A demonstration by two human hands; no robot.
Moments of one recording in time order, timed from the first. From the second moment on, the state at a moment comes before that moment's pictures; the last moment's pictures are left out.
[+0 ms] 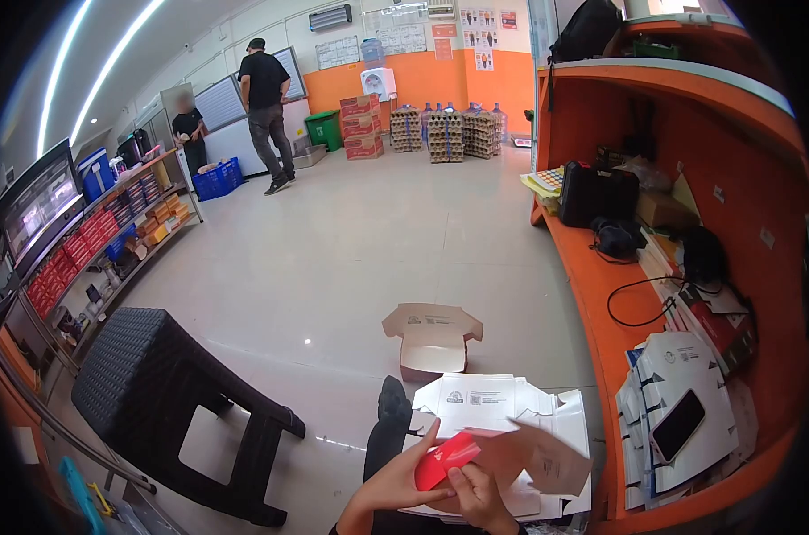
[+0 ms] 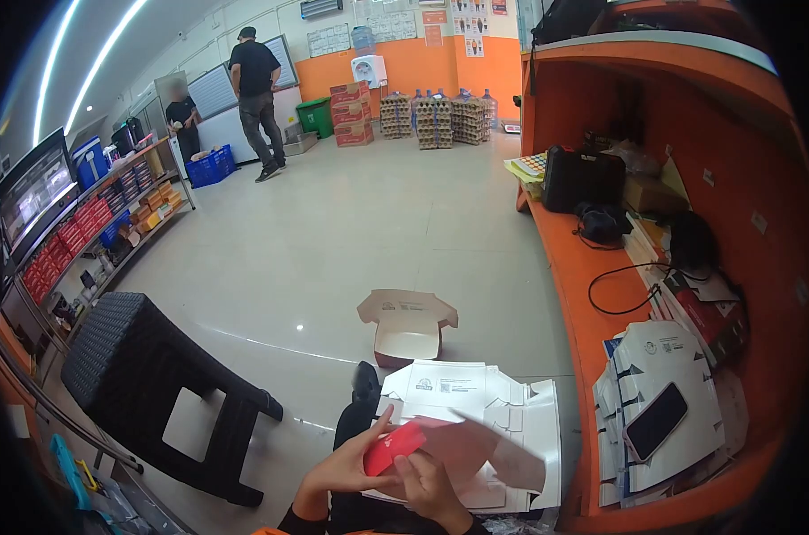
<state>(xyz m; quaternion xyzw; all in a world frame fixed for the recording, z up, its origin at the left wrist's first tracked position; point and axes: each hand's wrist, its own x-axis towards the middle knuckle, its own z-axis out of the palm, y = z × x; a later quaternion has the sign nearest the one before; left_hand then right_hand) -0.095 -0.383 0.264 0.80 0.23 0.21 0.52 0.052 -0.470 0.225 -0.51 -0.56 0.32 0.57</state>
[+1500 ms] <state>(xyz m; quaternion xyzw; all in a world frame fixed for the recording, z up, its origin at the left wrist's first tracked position) -0.076 -0.394 0.268 0.84 0.32 0.41 0.15 0.060 -0.457 0.221 -0.38 -0.37 0.39 0.75</state>
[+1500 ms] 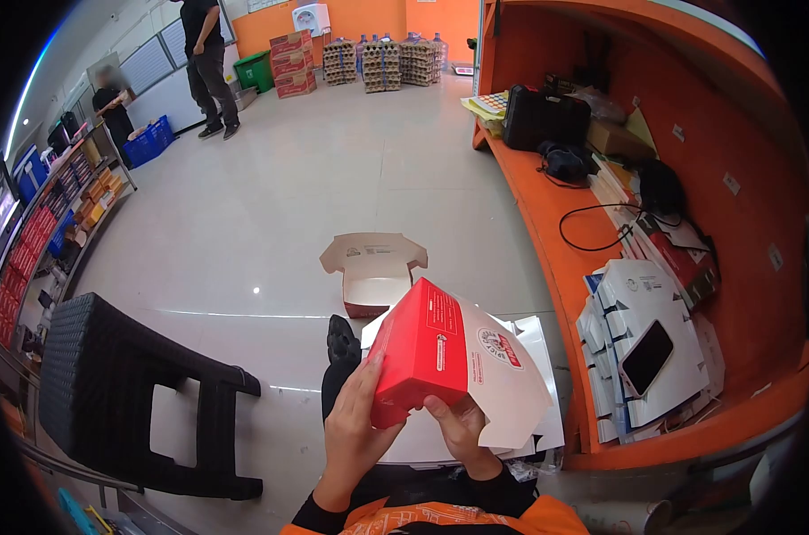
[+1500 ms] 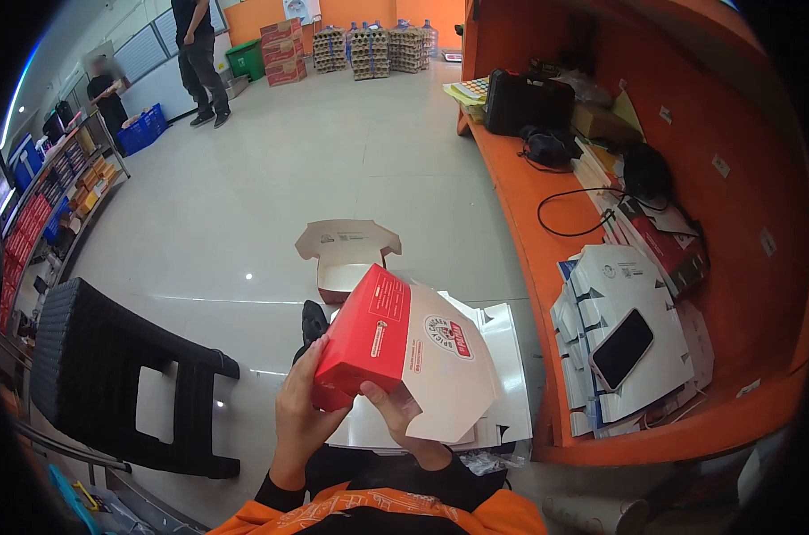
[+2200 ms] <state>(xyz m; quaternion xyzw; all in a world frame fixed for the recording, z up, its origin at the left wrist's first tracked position) -0.065 -0.394 0.261 0.80 0.30 0.41 0.32 0.060 -0.464 0.247 -0.56 -0.43 0.28 0.64</state>
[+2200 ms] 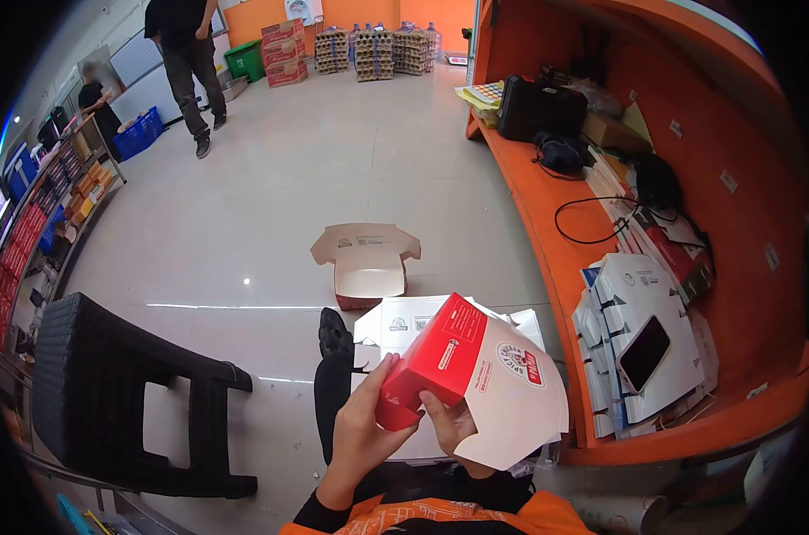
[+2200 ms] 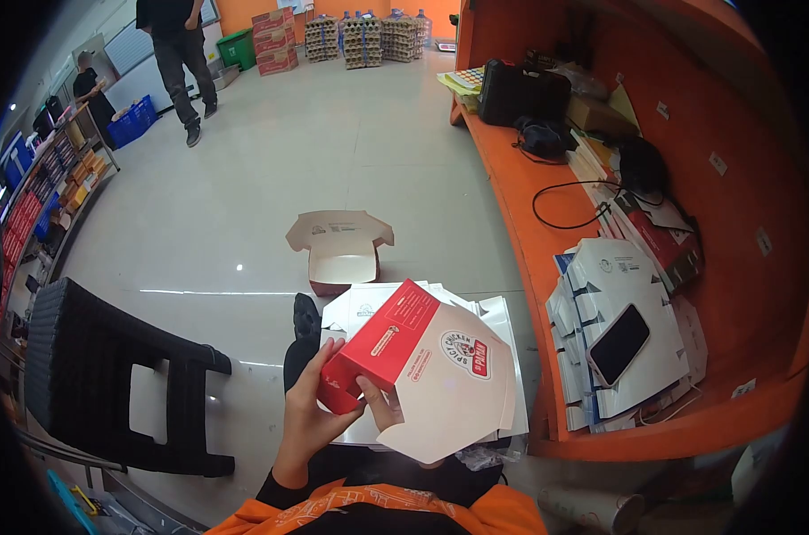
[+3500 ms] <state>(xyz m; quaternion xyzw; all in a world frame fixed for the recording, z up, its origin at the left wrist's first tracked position) -0.058 -0.402 0.256 0.78 0.36 0.44 0.27 0.050 -0.463 0.244 -0.45 -0.35 0.31 0.76</state>
